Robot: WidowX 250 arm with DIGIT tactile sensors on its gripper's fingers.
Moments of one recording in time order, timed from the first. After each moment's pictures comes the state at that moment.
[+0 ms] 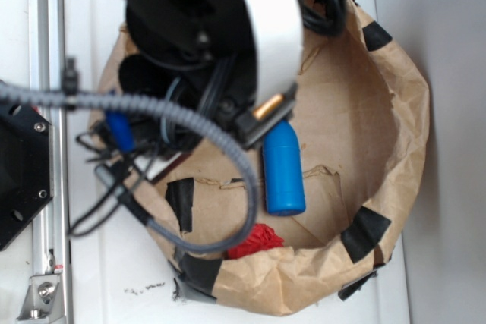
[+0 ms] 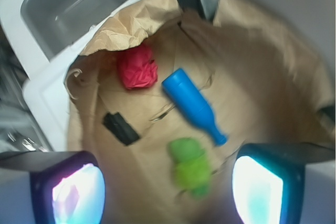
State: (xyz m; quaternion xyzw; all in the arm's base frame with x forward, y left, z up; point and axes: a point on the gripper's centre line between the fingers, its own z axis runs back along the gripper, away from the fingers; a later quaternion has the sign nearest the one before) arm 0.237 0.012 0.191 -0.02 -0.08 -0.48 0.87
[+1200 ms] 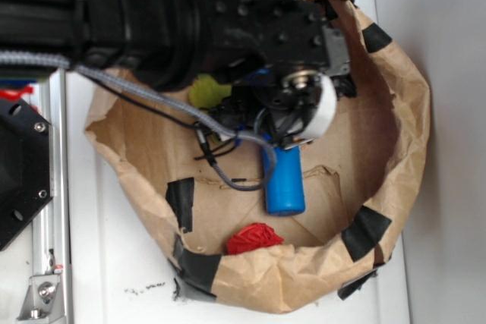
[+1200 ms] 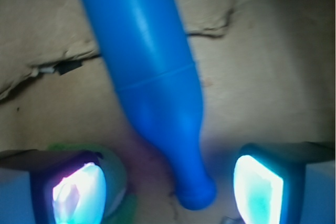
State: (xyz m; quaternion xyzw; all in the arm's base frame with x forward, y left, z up) arm 0.276 0.034 0.035 0.01 -0.03 -0.60 0.80
